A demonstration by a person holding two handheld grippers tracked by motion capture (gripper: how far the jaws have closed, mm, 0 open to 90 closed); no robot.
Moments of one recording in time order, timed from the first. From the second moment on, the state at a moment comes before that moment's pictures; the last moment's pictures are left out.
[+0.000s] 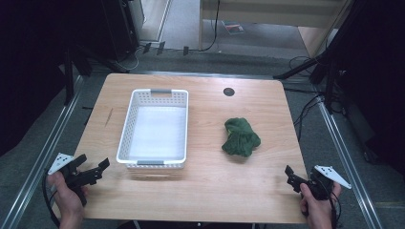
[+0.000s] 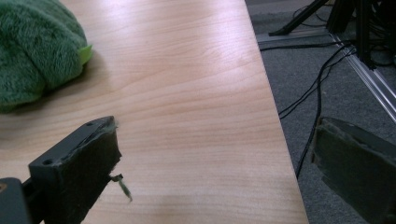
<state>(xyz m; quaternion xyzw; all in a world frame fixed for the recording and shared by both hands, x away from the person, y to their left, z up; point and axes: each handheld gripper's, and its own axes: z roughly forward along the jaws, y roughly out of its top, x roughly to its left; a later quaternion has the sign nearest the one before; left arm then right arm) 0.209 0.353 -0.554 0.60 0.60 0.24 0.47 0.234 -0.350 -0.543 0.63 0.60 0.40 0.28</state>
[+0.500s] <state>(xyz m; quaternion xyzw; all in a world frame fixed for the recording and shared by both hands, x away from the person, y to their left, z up) 0.209 0.354 -0.554 0.60 0.60 0.24 0.47 0.238 -0.324 -0.524 0.62 0.59 0.41 0.31</state>
